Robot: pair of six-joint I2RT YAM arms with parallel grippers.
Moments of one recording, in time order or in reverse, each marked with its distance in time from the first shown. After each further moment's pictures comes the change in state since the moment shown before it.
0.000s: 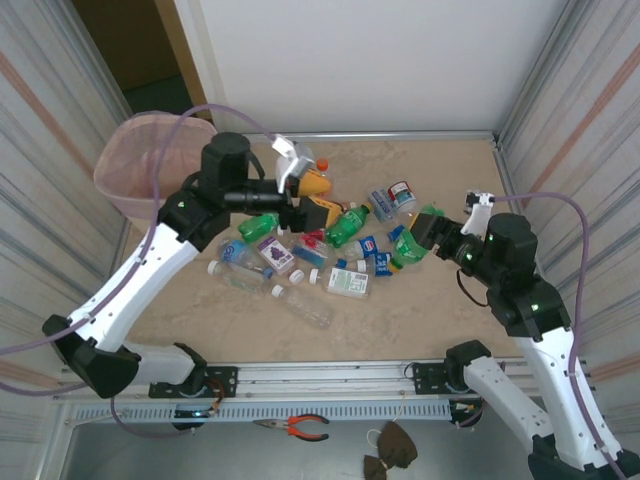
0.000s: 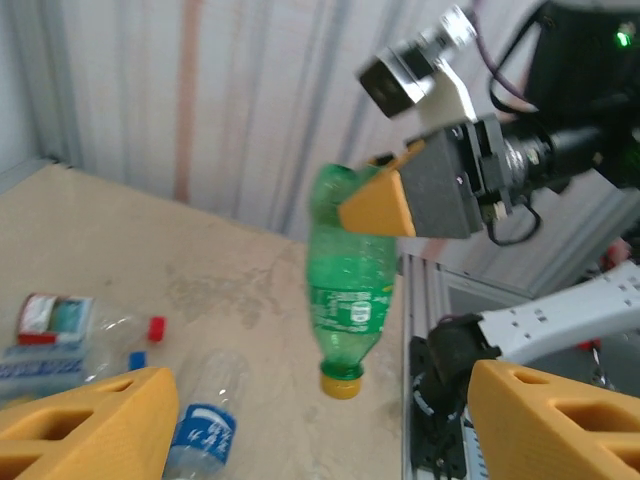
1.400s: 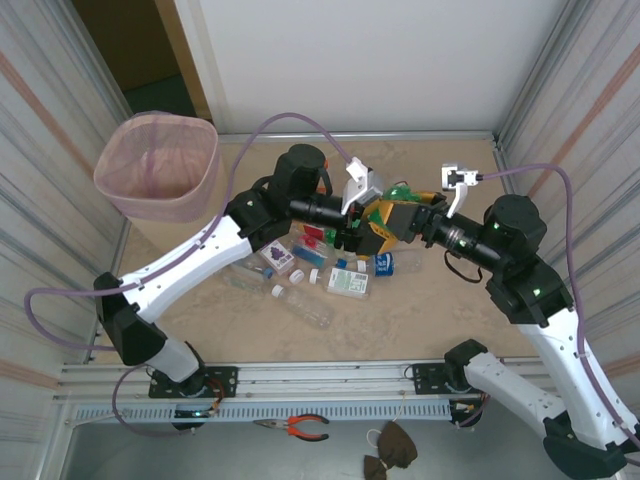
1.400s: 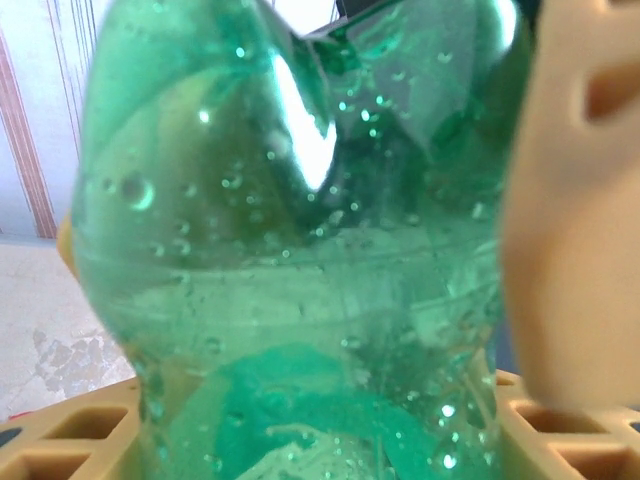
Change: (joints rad) left arm -0.205 0.213 0.114 0.089 0.014 0.058; right arm 0.169 0.087 0.121 0.195 -0.127 -0.026
